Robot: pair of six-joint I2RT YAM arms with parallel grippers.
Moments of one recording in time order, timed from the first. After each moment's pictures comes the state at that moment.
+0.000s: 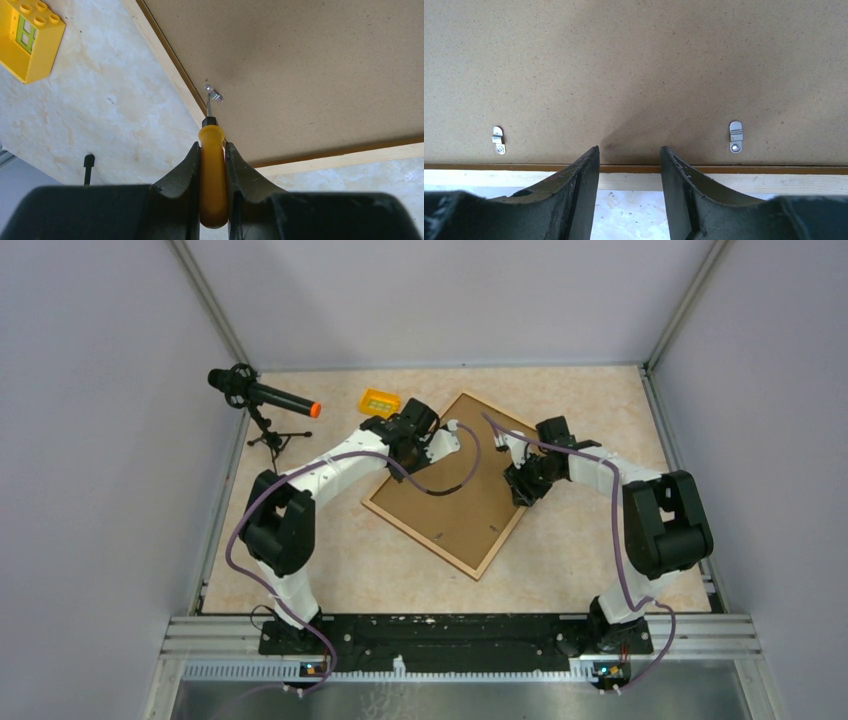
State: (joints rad) left arm -0.62 1.80 1.45 -0.77 -0.13 0.58; right arm 0.28 1.68 1.00 -0.46 -0.37 -0.52
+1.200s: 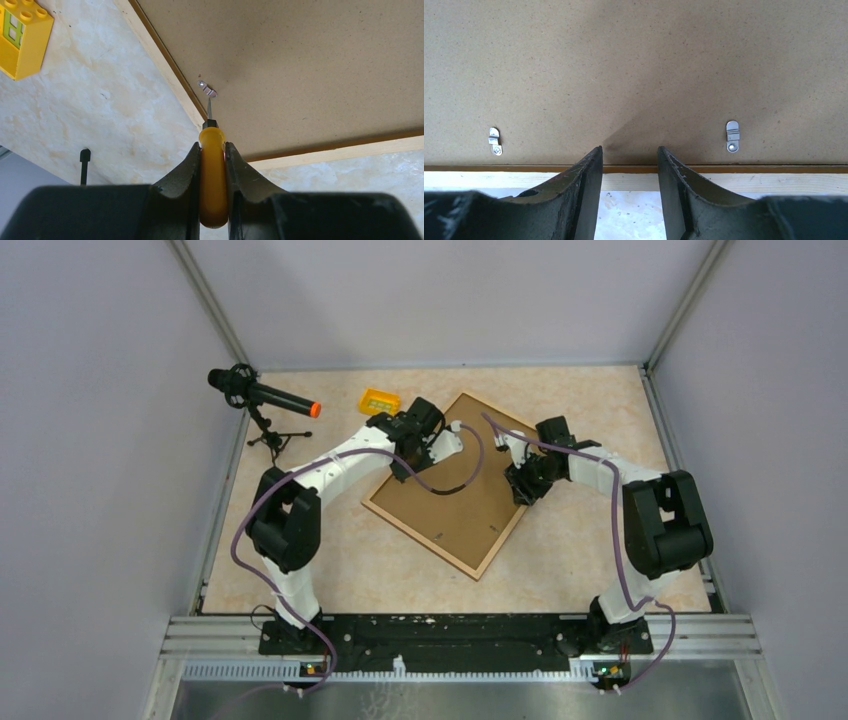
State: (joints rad) left arm -0.63 1.84 1.51 -0.84 -0.15 0.55; right arm 0.28 1.68 1.00 -0.46 -0.36 -0.52
